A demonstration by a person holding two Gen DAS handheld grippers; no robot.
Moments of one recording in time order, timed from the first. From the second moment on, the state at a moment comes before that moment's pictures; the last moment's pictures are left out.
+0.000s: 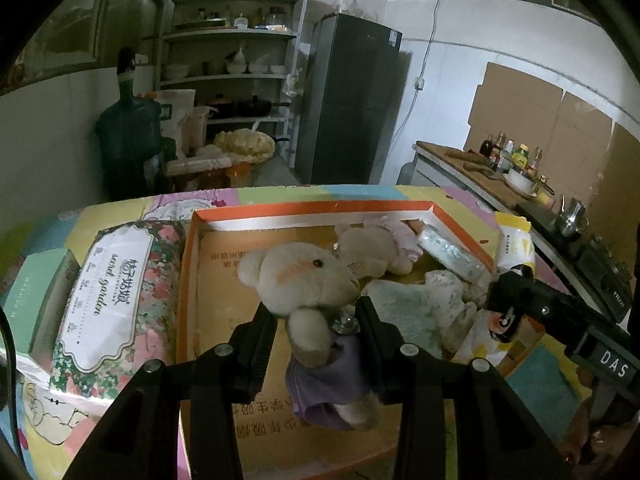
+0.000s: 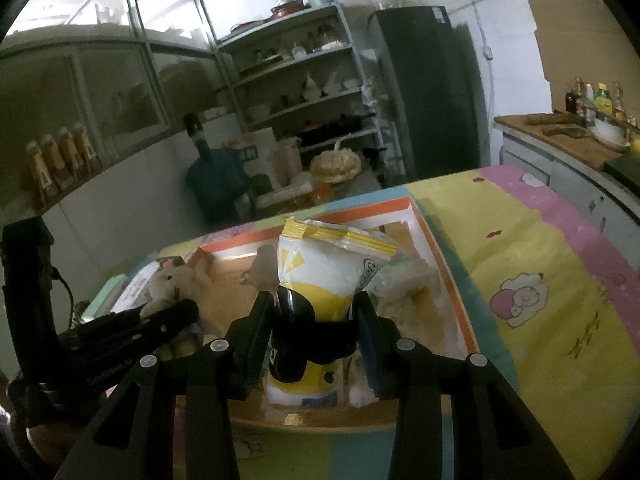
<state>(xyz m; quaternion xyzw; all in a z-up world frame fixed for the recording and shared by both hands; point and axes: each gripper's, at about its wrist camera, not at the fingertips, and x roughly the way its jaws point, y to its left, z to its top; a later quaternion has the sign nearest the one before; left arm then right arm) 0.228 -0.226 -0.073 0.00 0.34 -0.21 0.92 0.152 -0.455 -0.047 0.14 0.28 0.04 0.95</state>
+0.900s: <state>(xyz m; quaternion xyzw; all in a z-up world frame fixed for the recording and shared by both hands) 0.250 -0.228 -0.098 -0.03 0.40 -0.22 0.89 0.179 -0.456 -0.070 0.16 0.33 0.06 0.93</state>
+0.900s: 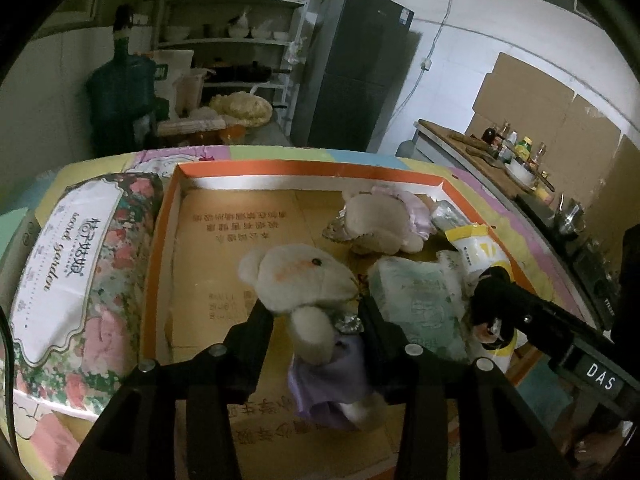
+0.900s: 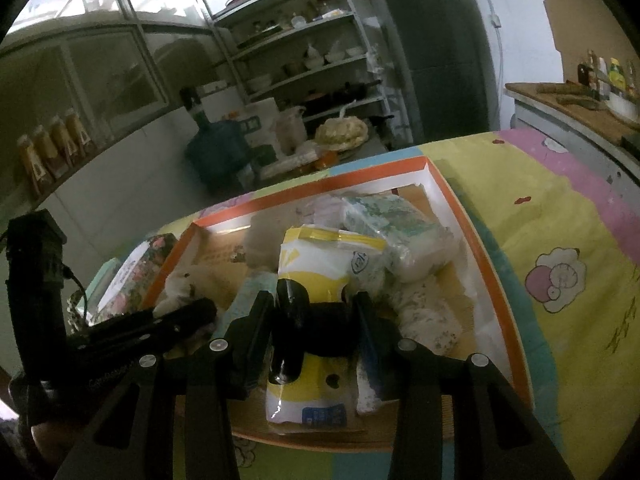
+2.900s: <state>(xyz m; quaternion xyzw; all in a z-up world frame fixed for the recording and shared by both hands) 0.176 -0.159 -0.023 -0.03 0.29 -0.18 0.94 0.116 -0.392 -0.009 0.15 0.26 0.09 0.95</state>
